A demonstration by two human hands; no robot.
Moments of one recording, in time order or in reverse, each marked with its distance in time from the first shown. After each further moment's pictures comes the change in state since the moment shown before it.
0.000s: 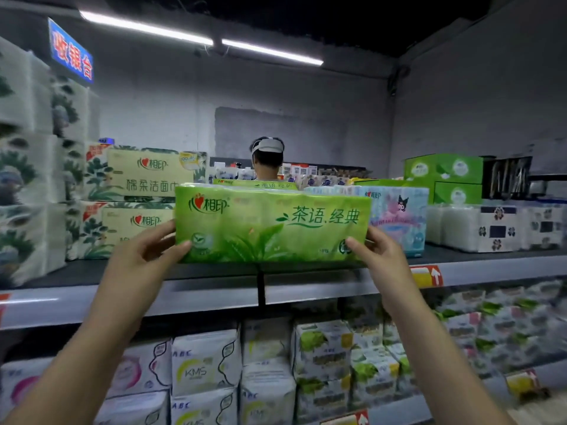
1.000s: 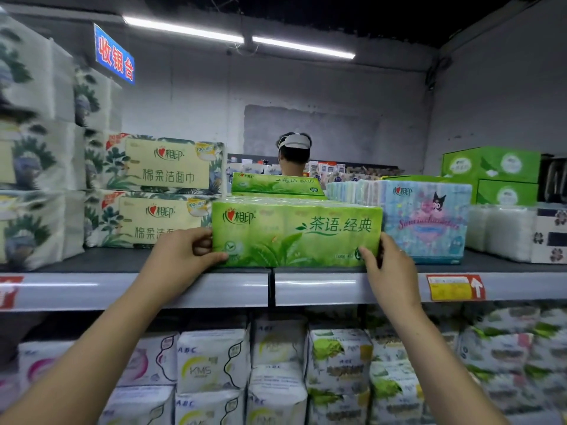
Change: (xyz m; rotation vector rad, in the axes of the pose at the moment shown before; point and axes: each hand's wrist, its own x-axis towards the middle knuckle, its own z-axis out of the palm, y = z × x) left_hand 0.036 -0.041 0.018 0.683 -0.138 0.058; right_hand 0.030 0.054 0.015 -0.673 0.111 -0.210
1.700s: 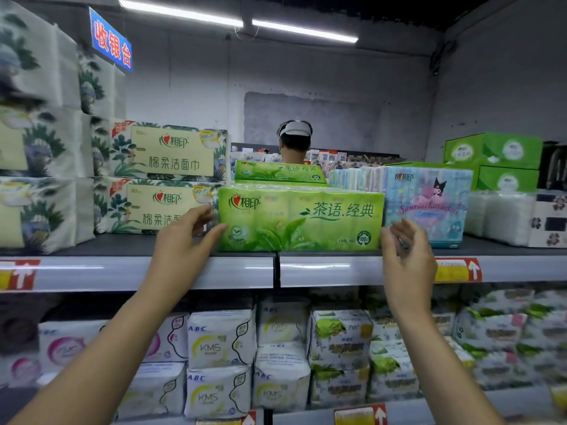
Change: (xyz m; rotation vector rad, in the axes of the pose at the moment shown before) left_hand -0.021 0.009 0.003 -0.129 0.232 0.024; right_hand -0.035 -0.021 -0.017 0.495 0.236 0.140
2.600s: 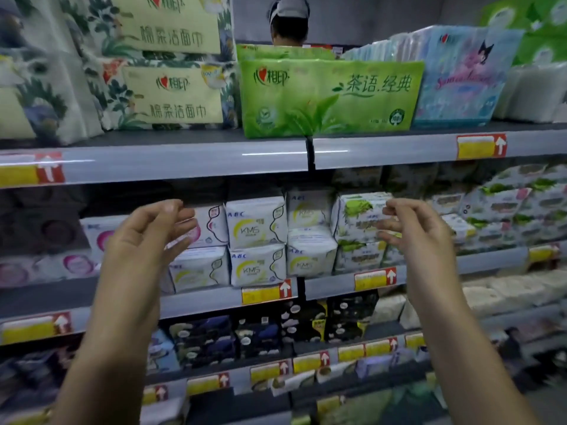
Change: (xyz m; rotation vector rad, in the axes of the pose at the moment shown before) left_hand -0.132 -0.024 -0.083 -0.659 -0.032 -0.575; right_hand -0.141 -0.033 -0.019 0.178 -0.125 0.463
